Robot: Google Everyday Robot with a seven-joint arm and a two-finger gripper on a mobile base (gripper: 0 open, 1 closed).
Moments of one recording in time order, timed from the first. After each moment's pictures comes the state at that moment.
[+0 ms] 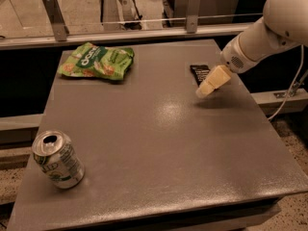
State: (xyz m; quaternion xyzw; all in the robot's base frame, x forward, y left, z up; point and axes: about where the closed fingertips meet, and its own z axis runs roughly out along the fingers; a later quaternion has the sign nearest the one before) arm 0.635 -0.194 0.854 -0.45 0.84 0.07 0.29
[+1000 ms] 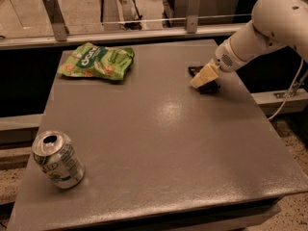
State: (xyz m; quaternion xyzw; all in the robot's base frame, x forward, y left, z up) arm 0.661 -0.181 0.834 -0.40 0.87 0.12 0.28
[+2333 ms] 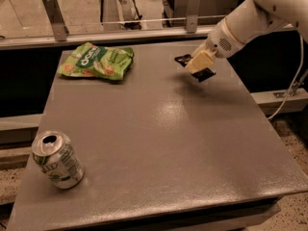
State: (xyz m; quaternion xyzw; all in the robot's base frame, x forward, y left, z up) arm 0.642 -0.136 0.886 -0.50 0.80 0.16 0.28
